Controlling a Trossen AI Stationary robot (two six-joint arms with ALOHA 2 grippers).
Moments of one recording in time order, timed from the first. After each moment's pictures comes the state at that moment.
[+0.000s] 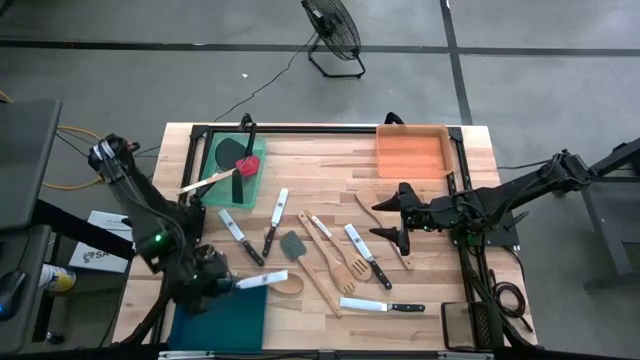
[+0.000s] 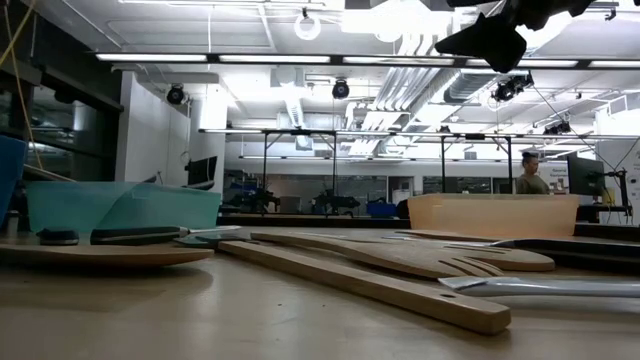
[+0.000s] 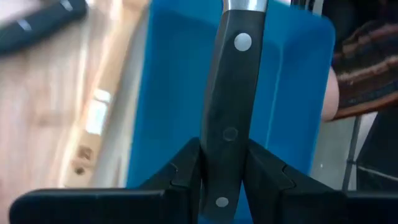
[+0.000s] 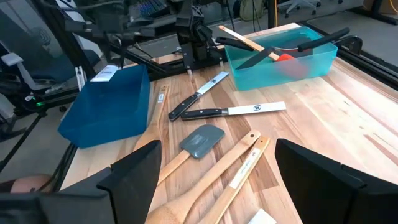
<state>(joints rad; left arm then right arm) -0.96 1.12 0.90 -0.82 -0.09 -1.15 0.31 0.95 0.60 0.03 0.37 0.37</state>
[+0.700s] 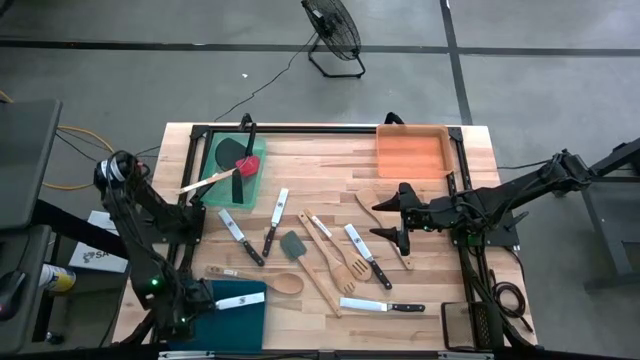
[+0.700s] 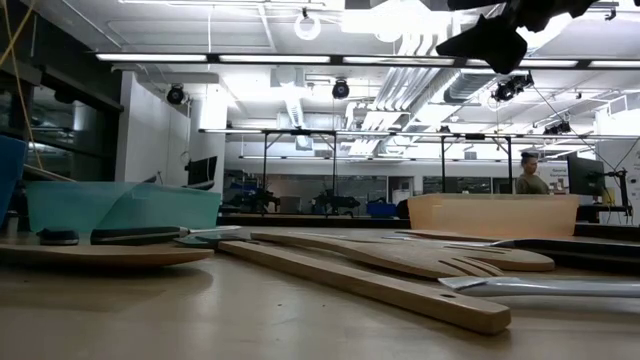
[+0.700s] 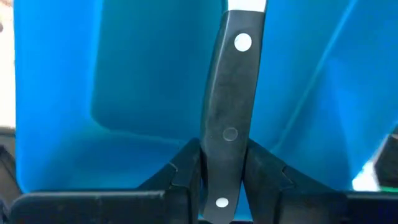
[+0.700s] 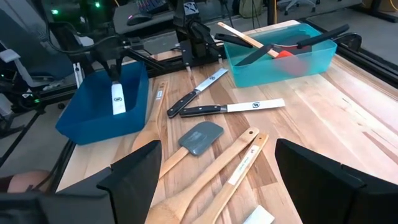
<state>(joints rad) -1.19 1.39 0.90 -0.78 0.09 -1.49 0.31 0.95 0.60 0.02 0.37 0.37</state>
